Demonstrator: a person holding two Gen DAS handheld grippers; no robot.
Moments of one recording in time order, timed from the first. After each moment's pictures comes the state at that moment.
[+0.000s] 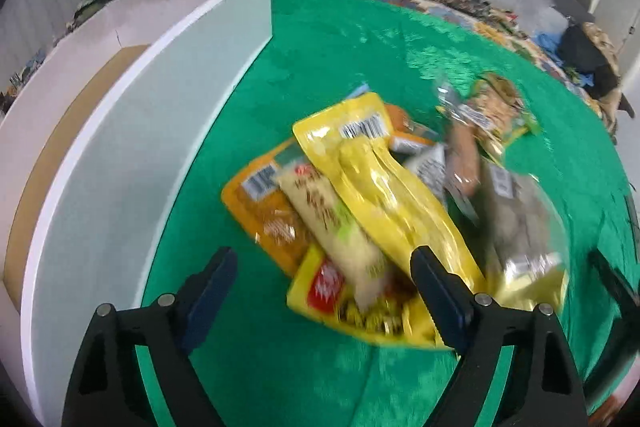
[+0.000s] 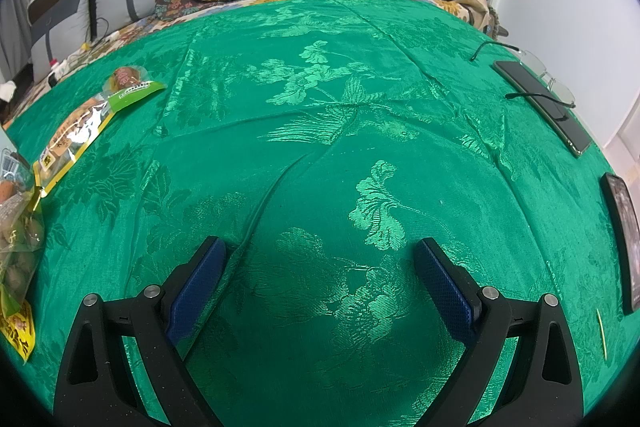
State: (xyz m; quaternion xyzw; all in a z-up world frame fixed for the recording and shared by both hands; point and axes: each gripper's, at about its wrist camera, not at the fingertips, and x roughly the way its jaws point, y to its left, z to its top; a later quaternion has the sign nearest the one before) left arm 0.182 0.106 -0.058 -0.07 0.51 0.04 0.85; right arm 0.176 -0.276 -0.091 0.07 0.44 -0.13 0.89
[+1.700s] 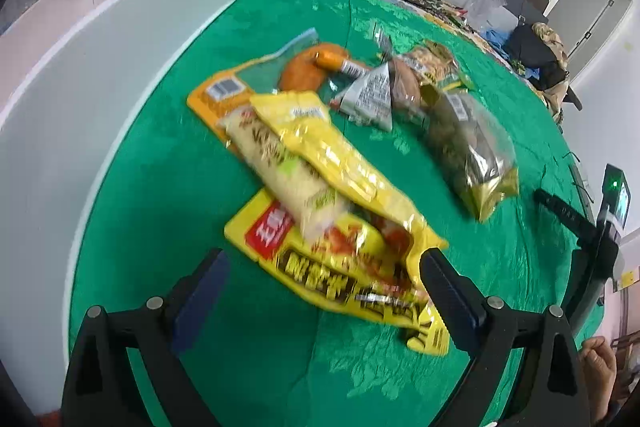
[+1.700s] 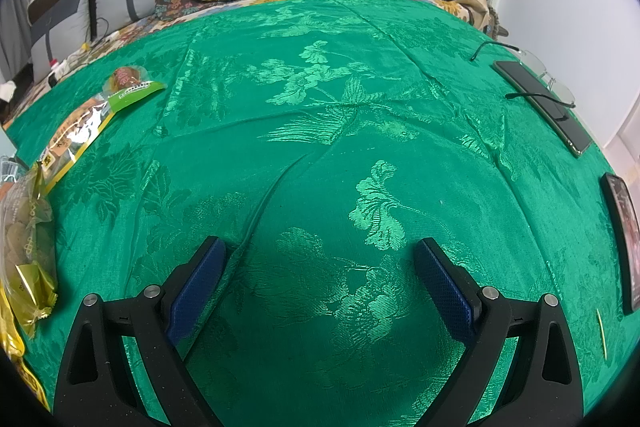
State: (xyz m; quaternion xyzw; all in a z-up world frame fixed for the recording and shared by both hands) left arm 0.097 0.099 -0.075 -0.13 0.51 -0.06 0.85; right arm 0.176 -0.276 -0.091 0.07 0.44 -0.13 0.89
